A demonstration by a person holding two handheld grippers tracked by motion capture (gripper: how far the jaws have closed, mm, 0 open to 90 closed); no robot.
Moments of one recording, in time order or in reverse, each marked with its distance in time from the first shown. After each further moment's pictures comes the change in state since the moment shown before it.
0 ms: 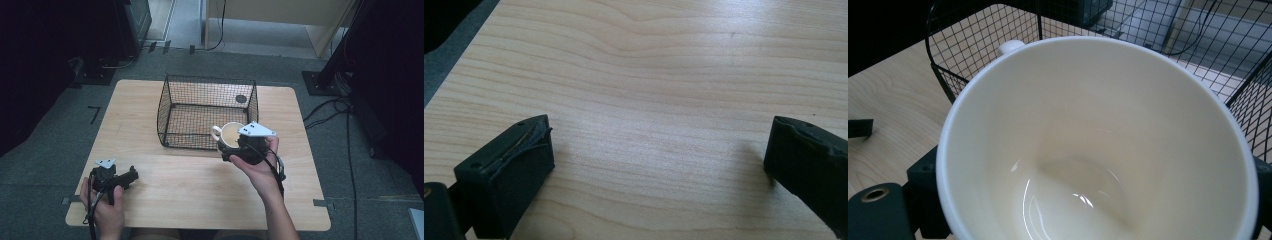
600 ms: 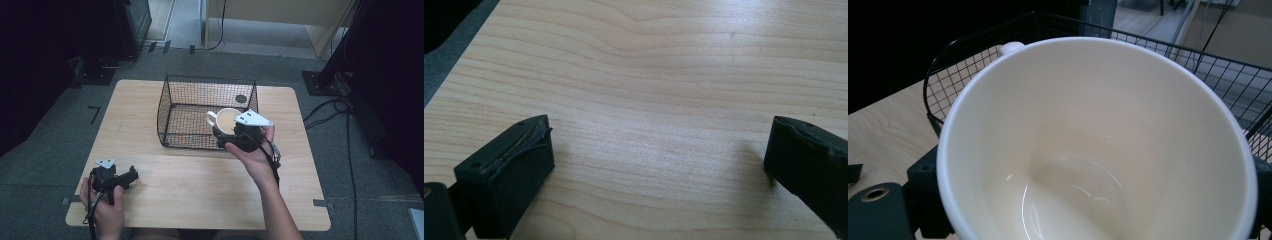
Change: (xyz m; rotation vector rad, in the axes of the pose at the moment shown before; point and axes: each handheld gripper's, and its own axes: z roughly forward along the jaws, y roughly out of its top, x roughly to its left) left arm 0.000 0.000 0.000 -0.001 0.000 0.000; right arm -0.004 0.024 0.018 -0.126 0.009 -0.021
